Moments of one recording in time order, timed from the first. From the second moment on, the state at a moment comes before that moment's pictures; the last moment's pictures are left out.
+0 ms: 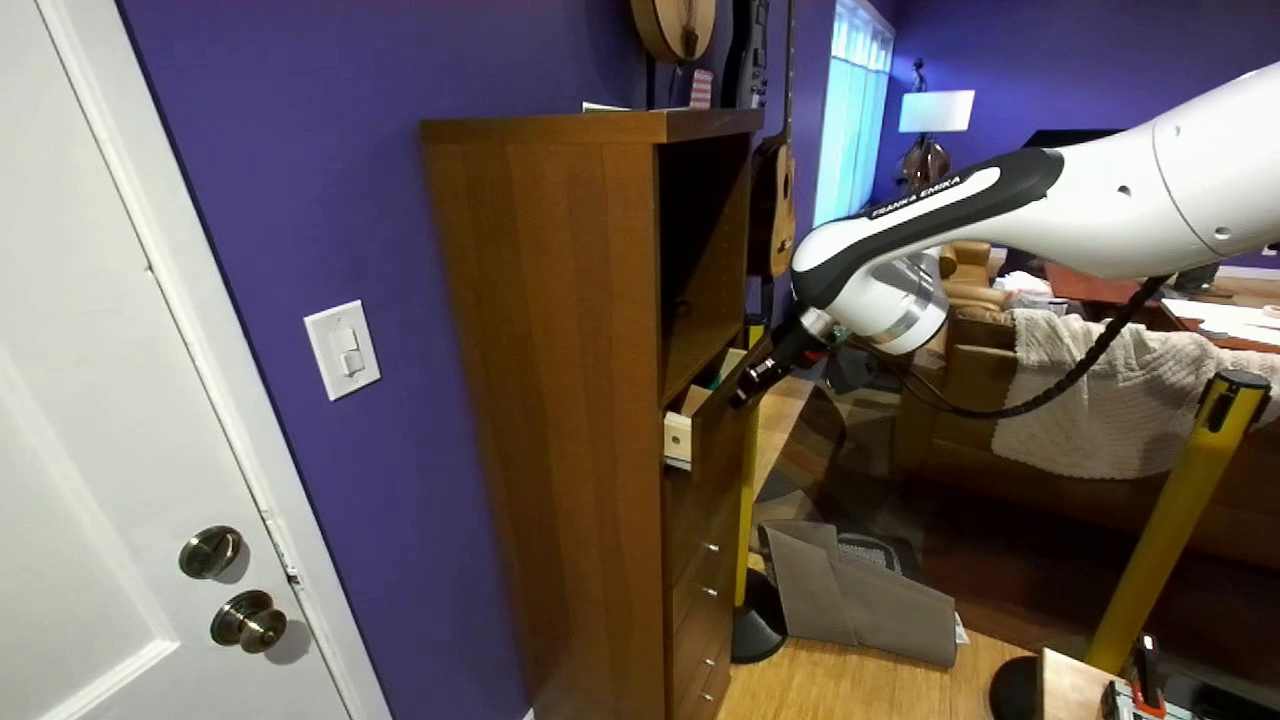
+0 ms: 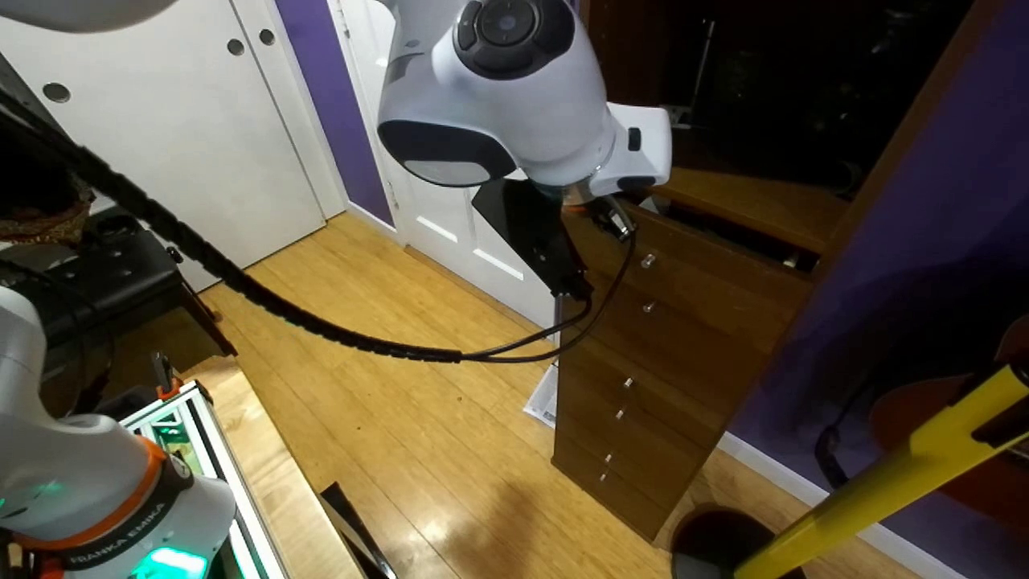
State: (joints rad) arm -0.15 0.01 -0.25 -2.17 0.79 2.58 -0.85
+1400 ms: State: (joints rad) arm -0.18 -0.10 -0.24 -2.07 0.32 2.10 -0.36
